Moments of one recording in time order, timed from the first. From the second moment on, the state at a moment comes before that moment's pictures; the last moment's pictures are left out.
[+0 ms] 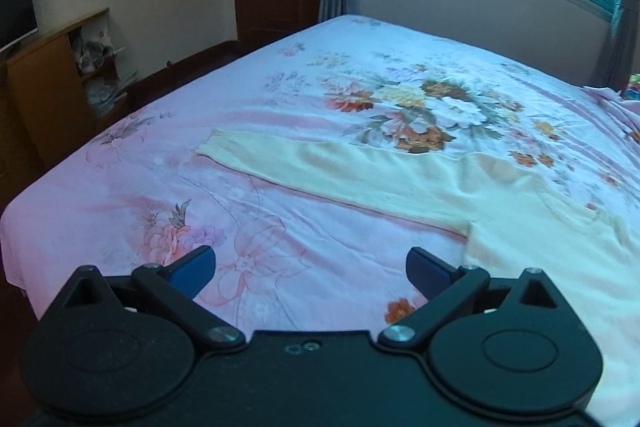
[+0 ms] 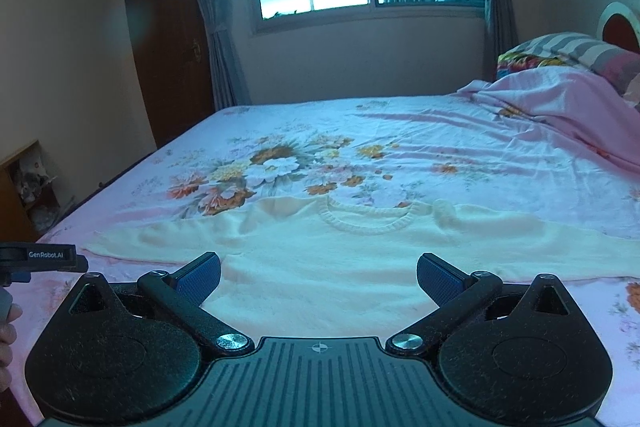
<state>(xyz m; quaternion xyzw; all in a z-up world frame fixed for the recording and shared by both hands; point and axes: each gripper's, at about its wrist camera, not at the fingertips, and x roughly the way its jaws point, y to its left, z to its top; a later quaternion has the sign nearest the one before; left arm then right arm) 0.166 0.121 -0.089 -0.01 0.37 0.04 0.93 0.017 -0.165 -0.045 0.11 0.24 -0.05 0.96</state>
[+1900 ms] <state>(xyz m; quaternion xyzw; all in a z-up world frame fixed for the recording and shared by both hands) 0.382 0.205 -0.140 -0.25 0.27 0.03 0.93 0.186 -0.151 -0.154 0.13 0.34 -0.04 0.93</state>
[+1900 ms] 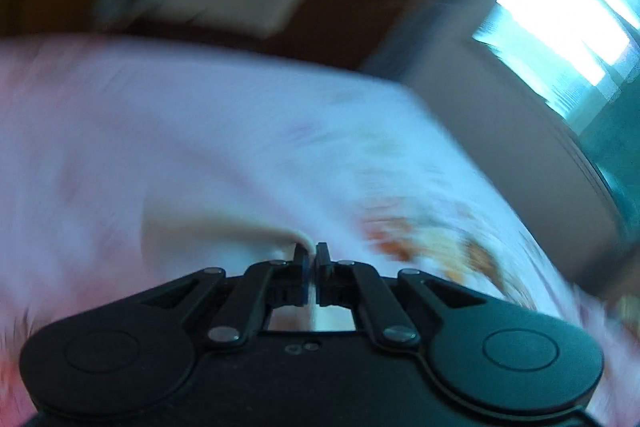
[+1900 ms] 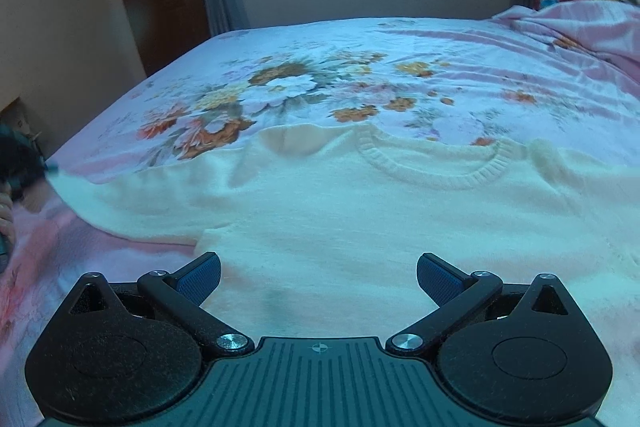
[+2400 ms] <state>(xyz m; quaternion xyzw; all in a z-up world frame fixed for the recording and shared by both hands) 0.288 -0.112 -0.148 0.09 0.37 -0.32 0.87 0.125 -0.239 -0.152 0.15 0.34 -0.12 0.92</state>
